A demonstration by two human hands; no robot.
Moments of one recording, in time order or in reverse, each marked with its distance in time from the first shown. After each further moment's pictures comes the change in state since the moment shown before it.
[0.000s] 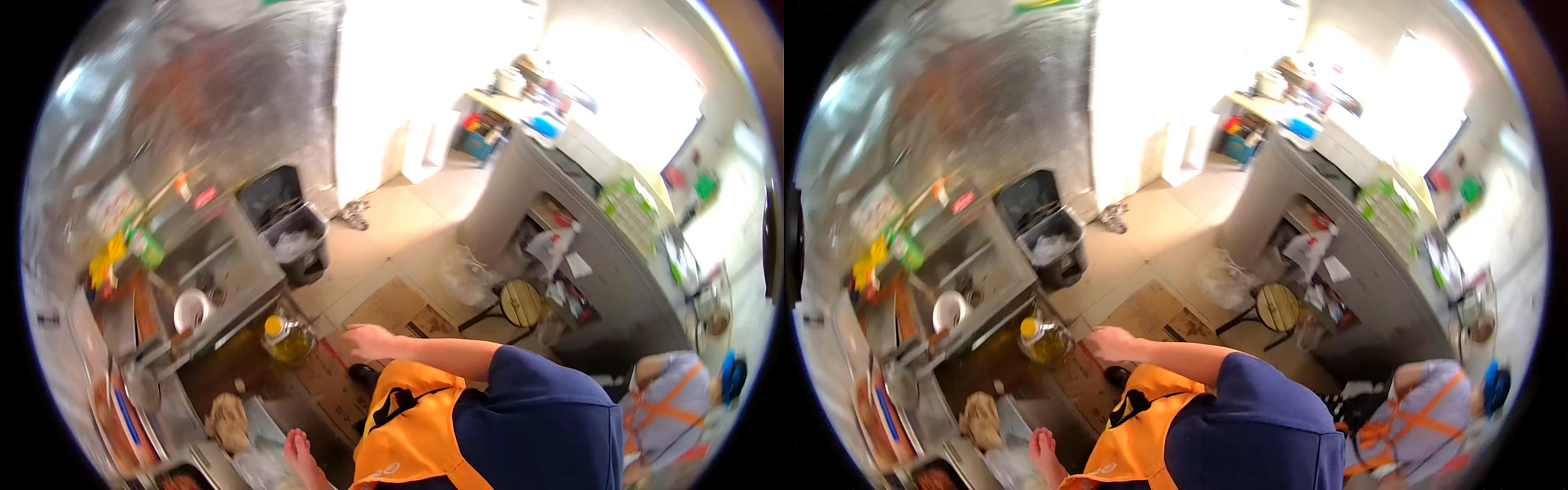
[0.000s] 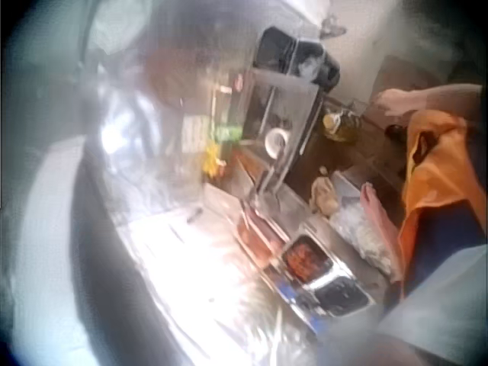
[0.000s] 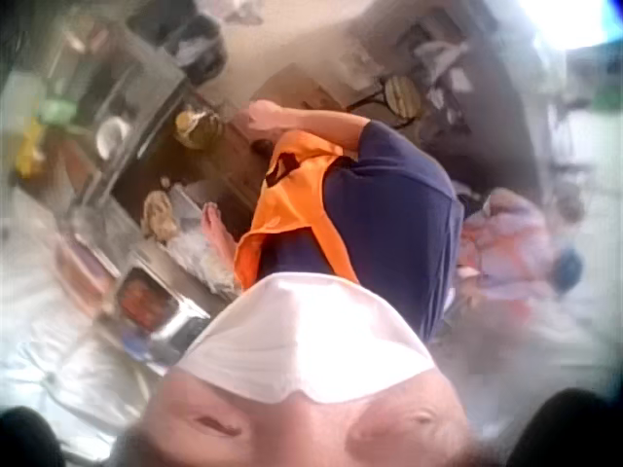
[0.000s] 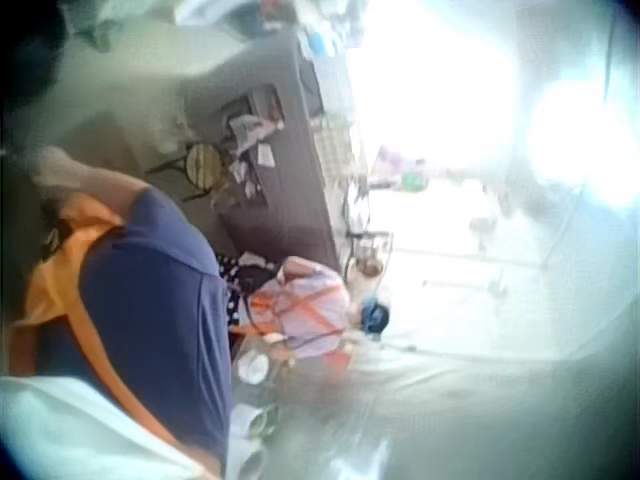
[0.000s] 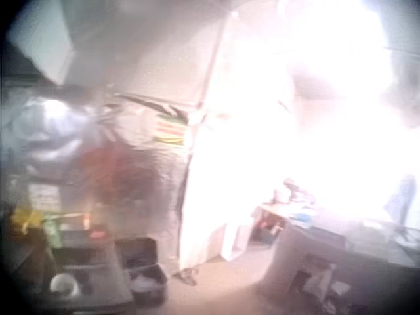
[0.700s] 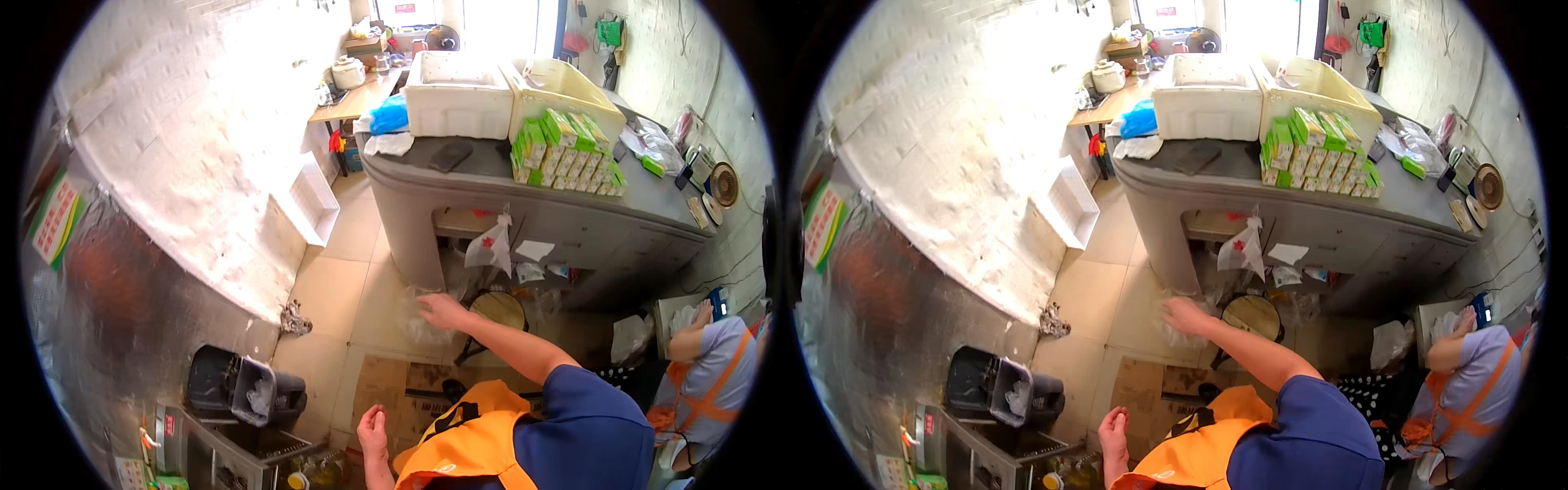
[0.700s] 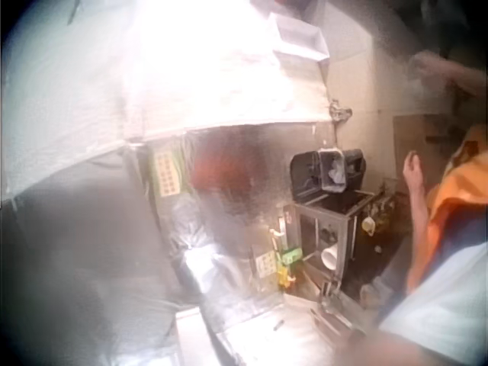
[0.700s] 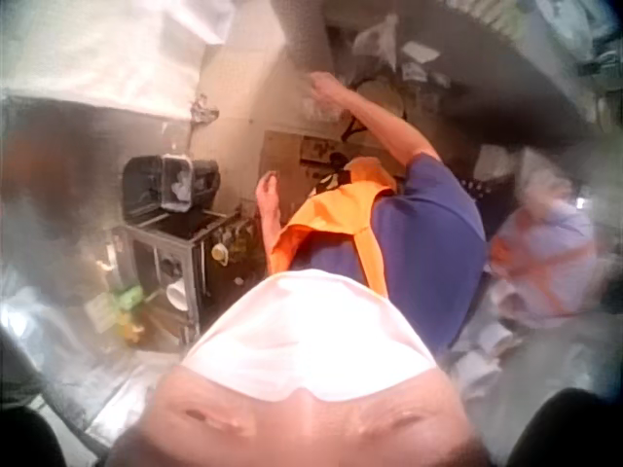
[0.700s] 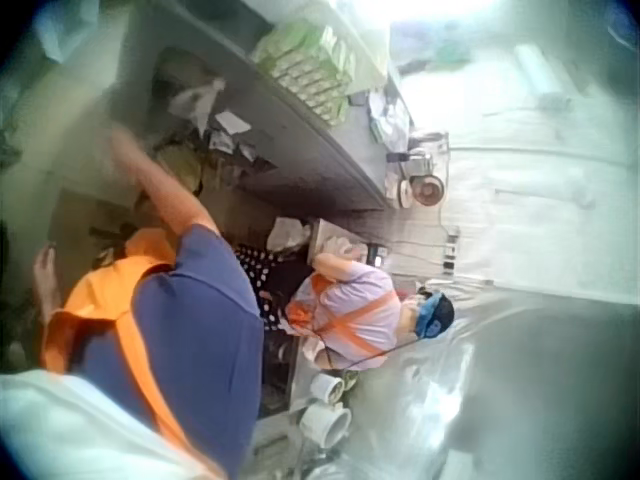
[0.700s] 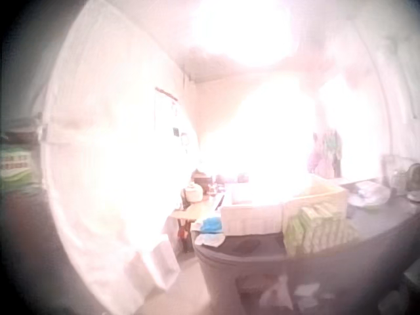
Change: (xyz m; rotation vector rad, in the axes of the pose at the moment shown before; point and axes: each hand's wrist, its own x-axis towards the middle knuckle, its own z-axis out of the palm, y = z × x) left_hand -0.020 -0.012 0.619 0.423 -0.867 -0.105; right_hand -0.262 0.471 -0.253 0.289 0.733 0.645
